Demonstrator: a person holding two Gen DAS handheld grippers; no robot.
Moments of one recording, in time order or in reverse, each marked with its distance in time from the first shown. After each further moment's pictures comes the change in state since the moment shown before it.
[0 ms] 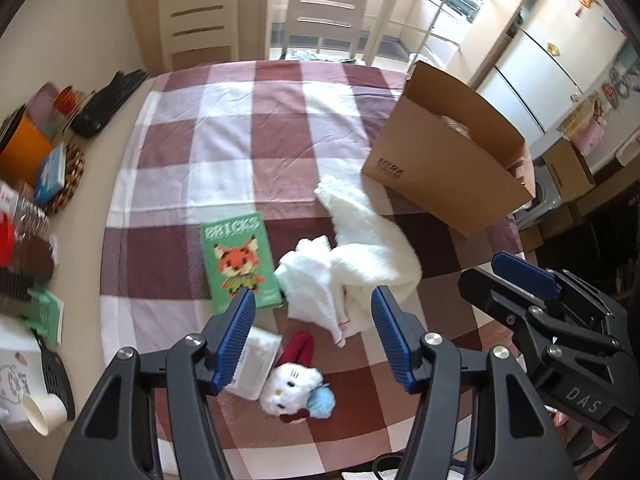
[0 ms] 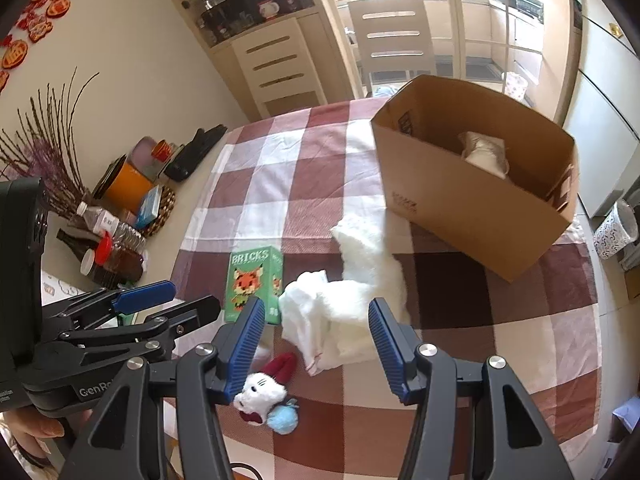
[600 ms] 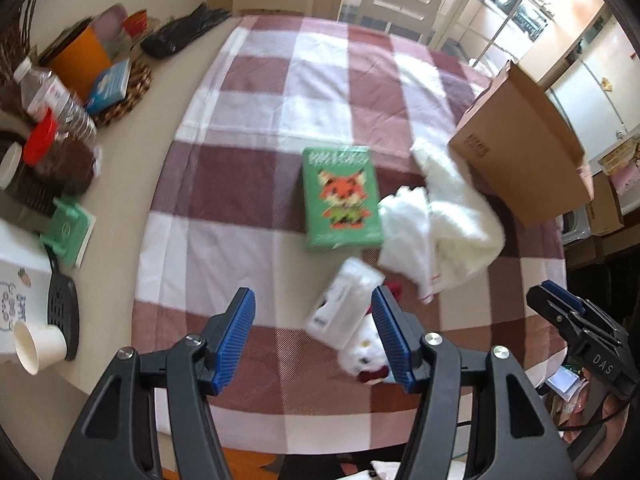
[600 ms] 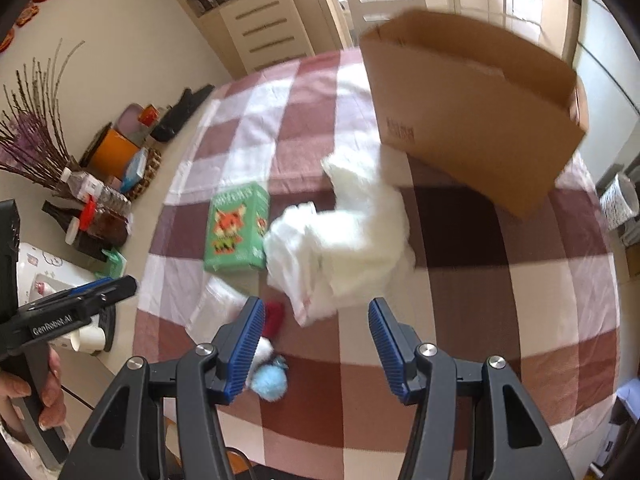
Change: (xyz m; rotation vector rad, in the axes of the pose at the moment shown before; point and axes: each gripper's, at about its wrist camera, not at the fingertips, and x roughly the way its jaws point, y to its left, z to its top) left arm 0.016 0.089 -0.070 -0.242 0.089 0.108; right arm 0.040 -0.016 -0.061 0.032 0.123 -0.019
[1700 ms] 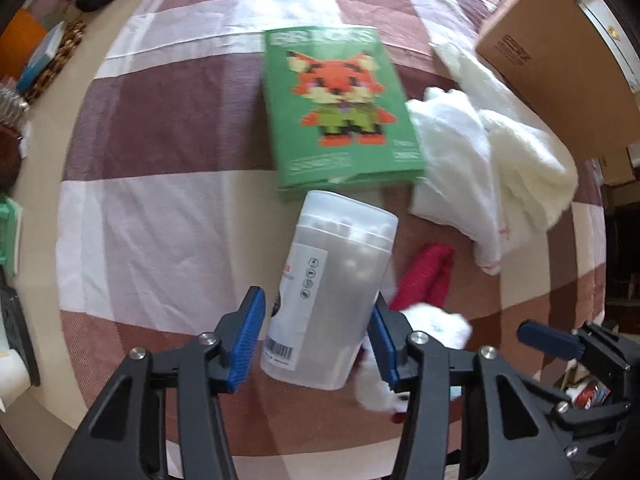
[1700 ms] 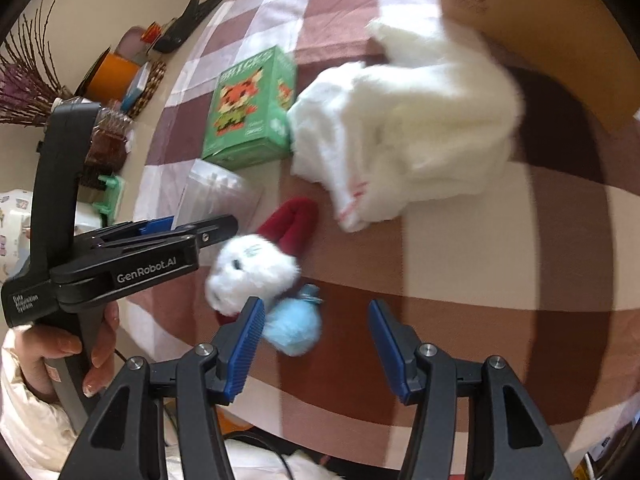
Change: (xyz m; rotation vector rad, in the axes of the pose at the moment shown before) left arm 0.122 -0.010 -0.014 0.002 0.190 0.020; right arm 0.100 0.030 -0.041 -0.032 0.294 0.131
